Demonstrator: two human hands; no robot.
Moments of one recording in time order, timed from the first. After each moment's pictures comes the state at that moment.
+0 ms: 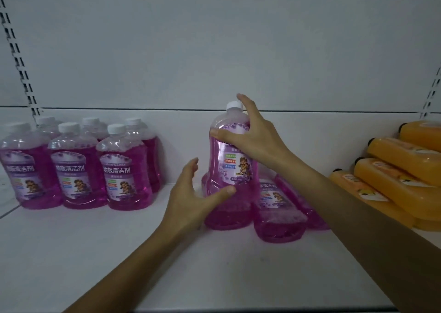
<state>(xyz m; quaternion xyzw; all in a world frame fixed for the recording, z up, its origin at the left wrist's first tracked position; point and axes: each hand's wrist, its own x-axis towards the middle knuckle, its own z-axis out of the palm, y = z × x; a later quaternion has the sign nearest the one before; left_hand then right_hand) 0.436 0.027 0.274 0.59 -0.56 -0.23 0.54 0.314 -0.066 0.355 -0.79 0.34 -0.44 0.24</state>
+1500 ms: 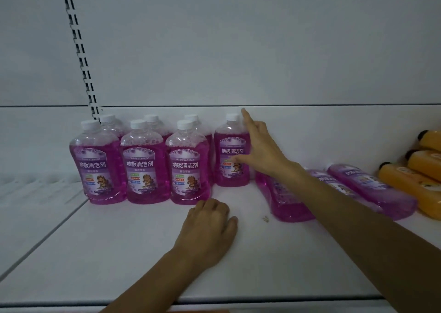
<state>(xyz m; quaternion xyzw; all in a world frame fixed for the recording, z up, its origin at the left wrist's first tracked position) 0.540 0.066 0.230 0.66 -0.72 0.05 0.20 0.422 -0.082 0.307 -0.84 0.39 -0.35 0.09</state>
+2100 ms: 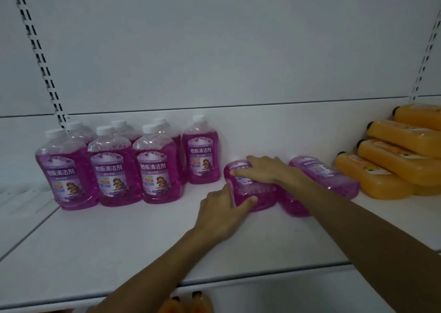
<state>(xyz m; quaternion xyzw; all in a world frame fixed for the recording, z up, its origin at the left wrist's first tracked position) 0.464 0.035 0.246 0.65 -0.68 -0.14 0.30 0.343 -0.075 0.295 -0.82 0.56 -0.05 0.09</state>
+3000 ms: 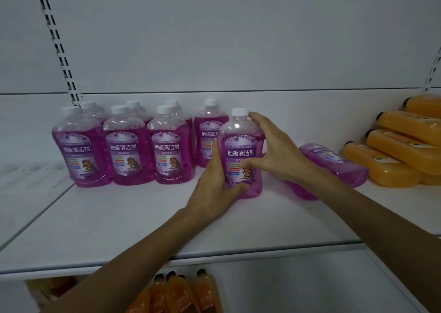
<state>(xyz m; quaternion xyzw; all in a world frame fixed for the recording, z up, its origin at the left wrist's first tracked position) 0.498 0.045 0.244 0.51 -0.71 -0.14 0.46 0.343 -0.011 0.302 -0.84 0.33 -0.40 0.17</state>
